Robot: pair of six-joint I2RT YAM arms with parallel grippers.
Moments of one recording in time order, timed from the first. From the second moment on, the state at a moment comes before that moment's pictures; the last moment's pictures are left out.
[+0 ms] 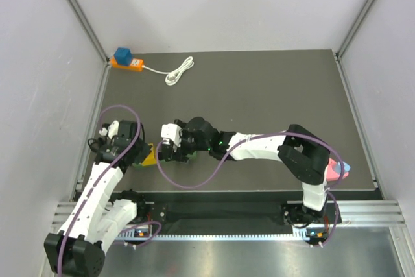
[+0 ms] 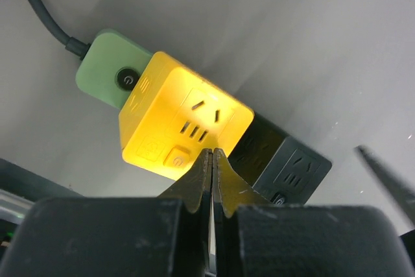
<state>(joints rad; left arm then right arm) -0.18 0.81 0.68 -0.85 -0.20 -1.02 1.11 1.89 1.19 0.25 -0.16 -0.40</state>
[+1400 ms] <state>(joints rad) -0.18 0.83 0.70 -0.93 -0.29 -1.05 1.08 2.06 1.38 0.11 -0.37 -0.34</state>
